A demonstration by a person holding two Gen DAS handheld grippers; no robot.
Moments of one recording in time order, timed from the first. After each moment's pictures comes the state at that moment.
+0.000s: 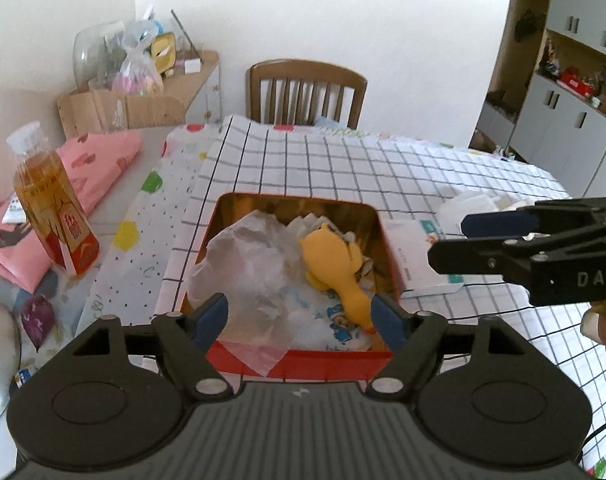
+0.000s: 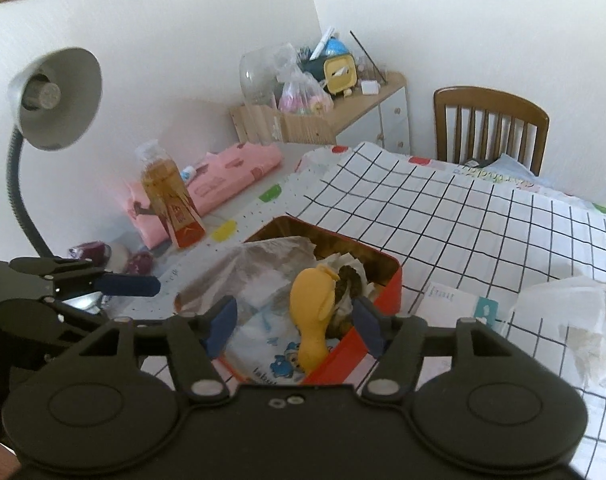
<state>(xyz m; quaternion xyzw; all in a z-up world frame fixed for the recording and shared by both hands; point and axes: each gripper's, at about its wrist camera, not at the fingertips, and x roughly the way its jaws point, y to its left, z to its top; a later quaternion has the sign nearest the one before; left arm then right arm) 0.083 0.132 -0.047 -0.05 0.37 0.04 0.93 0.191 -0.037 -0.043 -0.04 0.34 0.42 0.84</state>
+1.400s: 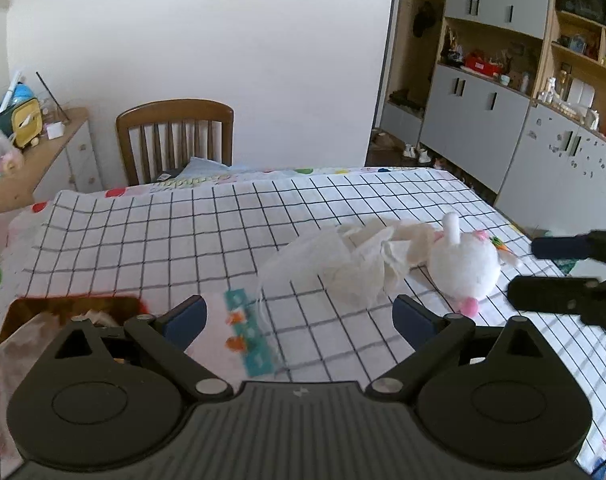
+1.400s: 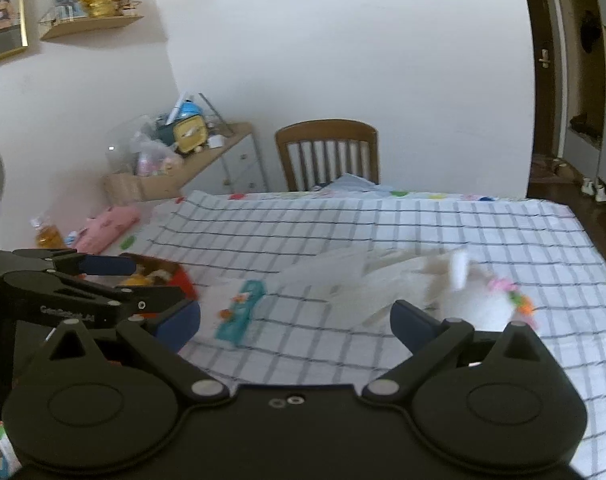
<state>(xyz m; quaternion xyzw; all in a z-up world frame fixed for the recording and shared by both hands) 0.184 -0.049 -0.046 -0.01 0.33 -0.09 0.94 0.189 -0.257 -0.026 0.01 0.30 0.25 0.92</state>
